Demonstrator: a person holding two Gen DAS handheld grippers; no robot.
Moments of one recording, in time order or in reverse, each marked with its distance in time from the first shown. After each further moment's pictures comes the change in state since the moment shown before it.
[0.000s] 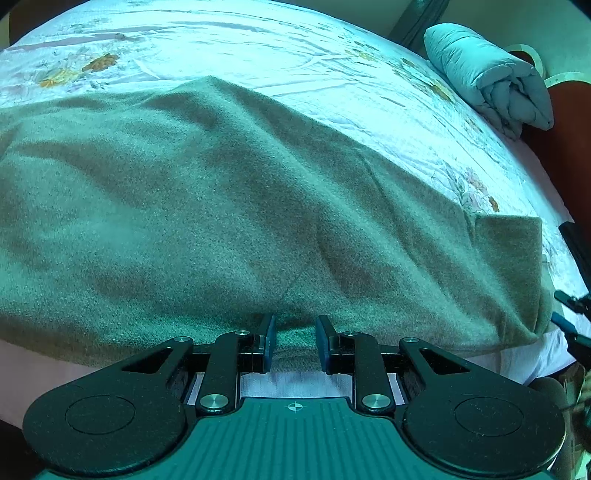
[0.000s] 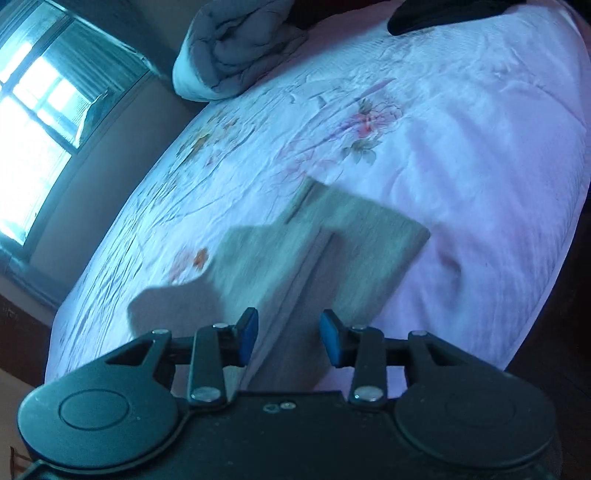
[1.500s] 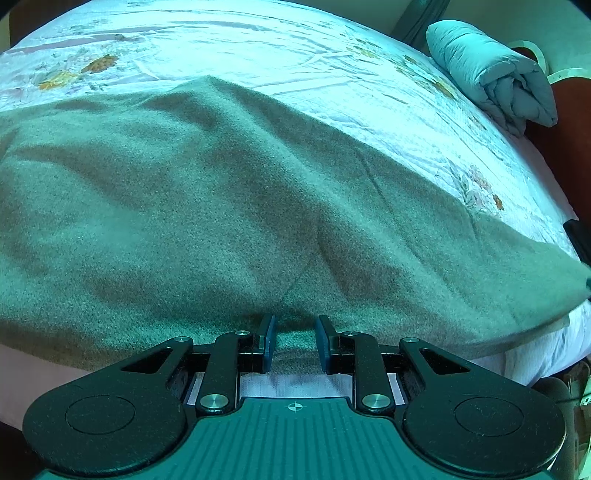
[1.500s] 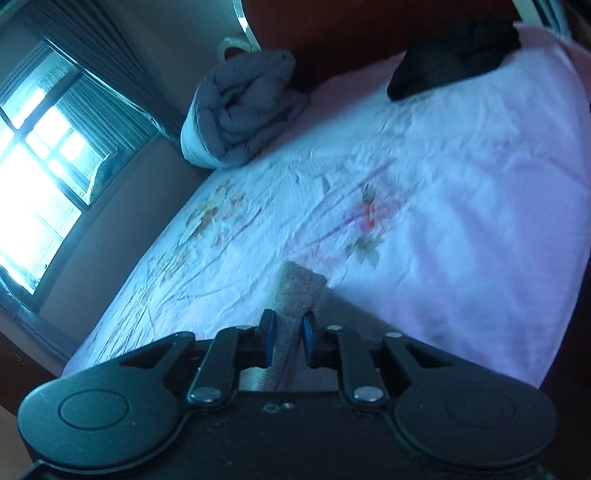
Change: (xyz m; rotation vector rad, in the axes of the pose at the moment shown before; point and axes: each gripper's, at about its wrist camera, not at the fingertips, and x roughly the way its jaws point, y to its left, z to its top) left arm 0.004 -0.004 0.001 0.002 0.005 0.010; right arm -0.031 -0.005 0.033 -0.002 -0.216 0.037
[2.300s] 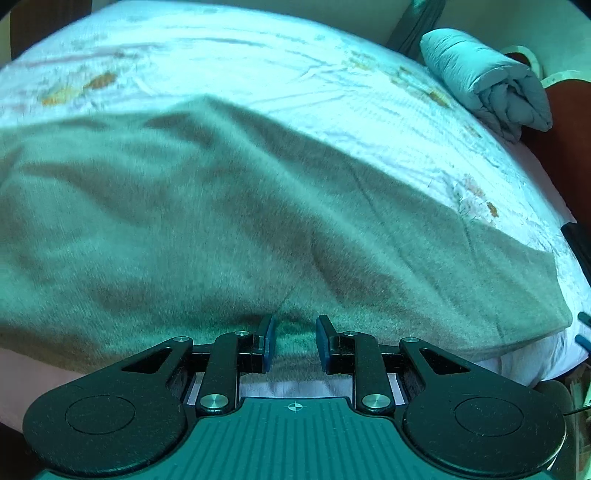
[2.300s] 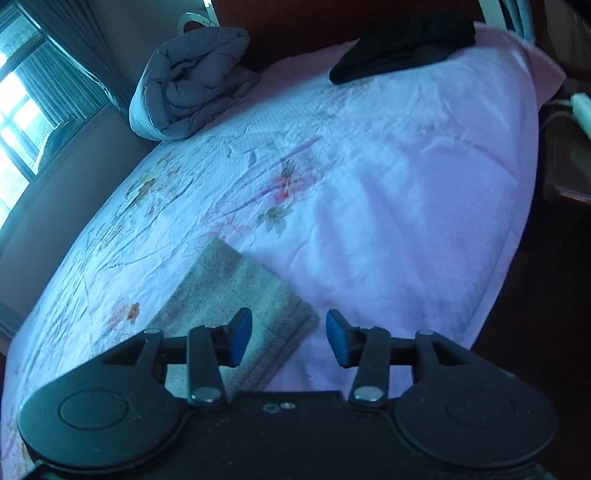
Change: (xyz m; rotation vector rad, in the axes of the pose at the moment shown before) left arm -0.014 -0.005 -0.003 0.029 -0.061 0.011; right arm -0.012 -0.031 -0.011 -0.055 0.070 -0.191
